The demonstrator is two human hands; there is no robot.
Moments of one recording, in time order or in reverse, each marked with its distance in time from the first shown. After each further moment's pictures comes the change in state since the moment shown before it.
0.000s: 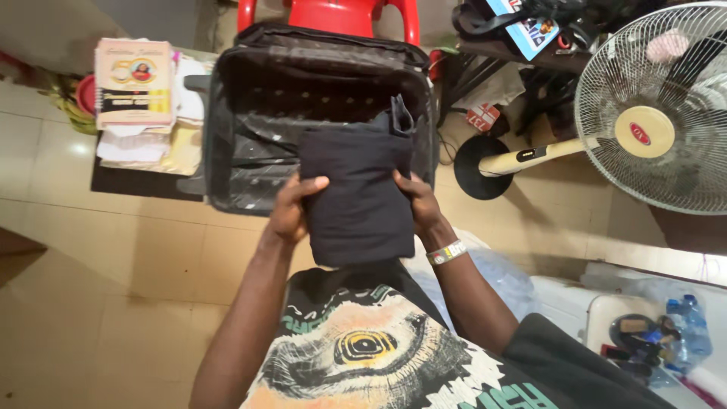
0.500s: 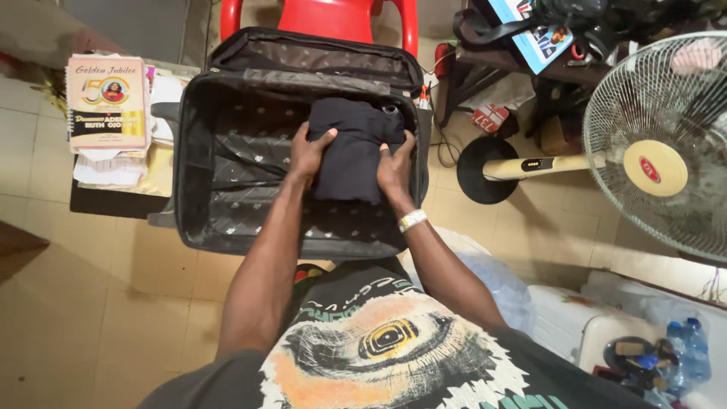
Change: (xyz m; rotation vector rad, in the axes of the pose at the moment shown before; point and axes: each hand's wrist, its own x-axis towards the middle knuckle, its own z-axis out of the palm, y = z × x) left_hand 0.216 -0.064 -0.116 0.708 0.529 0.121; right_hand 0.161 -0.007 -0.081 -1.160 0.760 -0.395
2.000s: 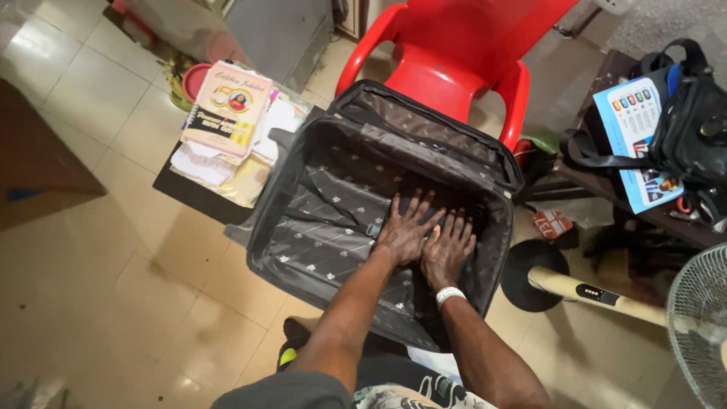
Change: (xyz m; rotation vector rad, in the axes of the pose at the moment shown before) left_hand -0.022 -0.010 0.036 1.470 -0.327 0.482; right_hand -0.006 0.032 0.041 -0.822 -0.074 -0.490
